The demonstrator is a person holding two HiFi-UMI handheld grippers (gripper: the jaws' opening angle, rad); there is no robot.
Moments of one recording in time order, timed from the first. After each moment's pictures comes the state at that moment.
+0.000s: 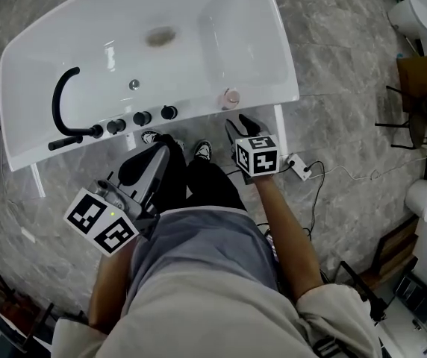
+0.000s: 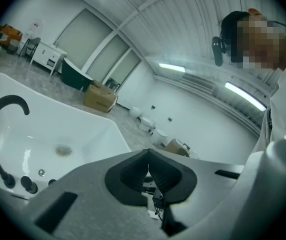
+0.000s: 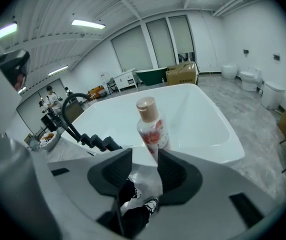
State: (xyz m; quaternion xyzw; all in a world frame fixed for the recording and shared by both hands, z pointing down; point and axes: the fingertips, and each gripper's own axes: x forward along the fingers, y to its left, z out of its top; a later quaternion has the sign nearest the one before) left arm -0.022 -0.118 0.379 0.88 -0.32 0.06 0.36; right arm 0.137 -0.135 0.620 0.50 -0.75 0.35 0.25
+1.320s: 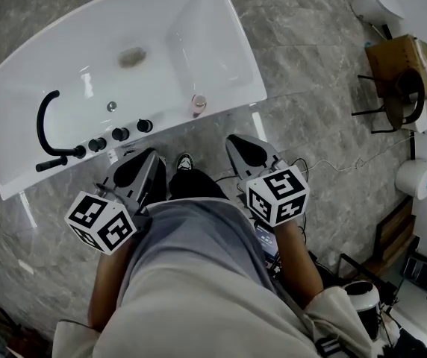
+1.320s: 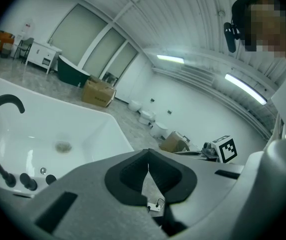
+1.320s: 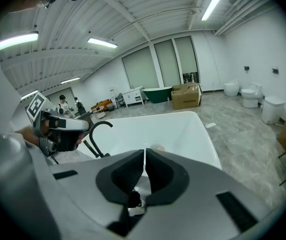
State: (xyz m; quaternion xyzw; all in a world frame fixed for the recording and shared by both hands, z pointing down) left arm 0.010 -0.088 0.385 0.88 -0.30 0.10 0.36; right arm 0.161 -0.072 0.424 0.51 -0.79 0.29 0.19
